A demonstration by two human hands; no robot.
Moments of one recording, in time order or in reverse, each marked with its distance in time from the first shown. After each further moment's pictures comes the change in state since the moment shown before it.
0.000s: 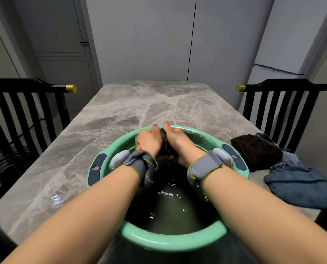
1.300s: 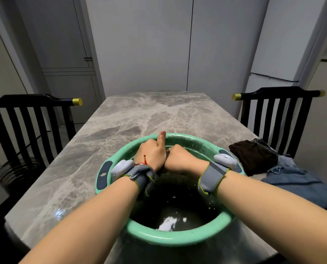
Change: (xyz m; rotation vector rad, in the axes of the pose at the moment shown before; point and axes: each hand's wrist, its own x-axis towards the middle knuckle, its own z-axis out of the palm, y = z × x) left_hand -0.015 -0.010 -0.006 0.196 0.004 0.230; right_hand -0.032 -0.004 -0.012 -0.705 -0.179 -0.153
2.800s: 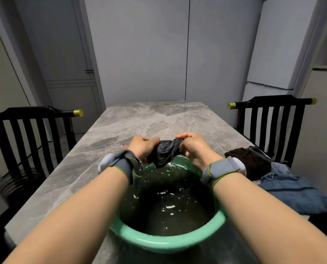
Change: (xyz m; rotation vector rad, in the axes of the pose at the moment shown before) left_hand 0.028 0.014 -0.025 -0.226 -0.102 -0.152; right_hand 0.018 0.022 -0.039 1.063 0.372 0.146
